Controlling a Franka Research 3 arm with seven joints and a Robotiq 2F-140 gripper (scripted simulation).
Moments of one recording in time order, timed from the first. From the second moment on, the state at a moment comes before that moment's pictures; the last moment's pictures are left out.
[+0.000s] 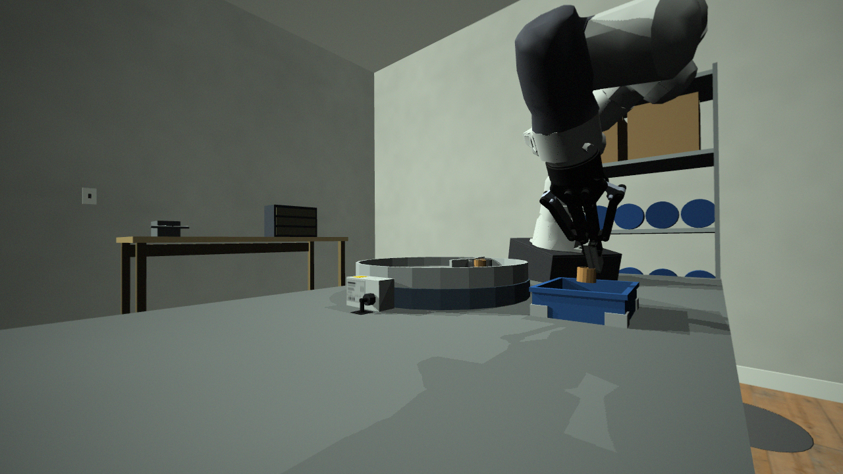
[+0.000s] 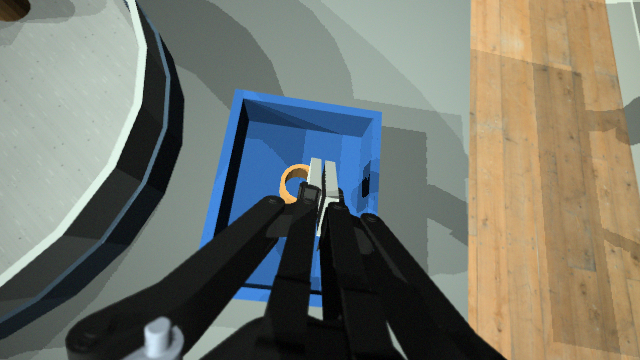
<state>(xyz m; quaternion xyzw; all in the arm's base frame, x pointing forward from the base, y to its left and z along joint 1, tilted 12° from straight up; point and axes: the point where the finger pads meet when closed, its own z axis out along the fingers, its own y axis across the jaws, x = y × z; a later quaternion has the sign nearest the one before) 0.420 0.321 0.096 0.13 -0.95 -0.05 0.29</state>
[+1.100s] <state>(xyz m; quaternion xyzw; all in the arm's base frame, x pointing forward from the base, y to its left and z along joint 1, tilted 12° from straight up) 0.420 0.326 0.065 0.12 -0.95 -0.04 0.29</state>
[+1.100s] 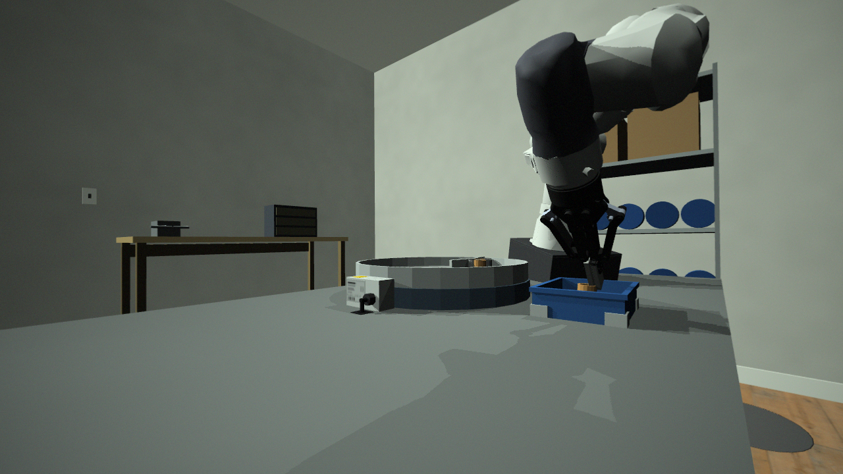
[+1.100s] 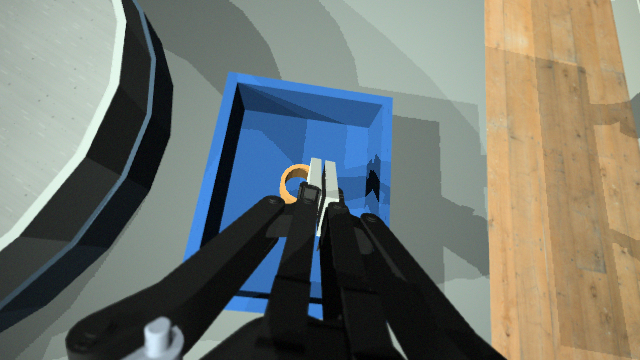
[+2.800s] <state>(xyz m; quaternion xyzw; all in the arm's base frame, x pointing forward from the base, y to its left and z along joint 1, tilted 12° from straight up) 0.421 0.328 0.055 0.13 -0.95 -0.05 0.29</state>
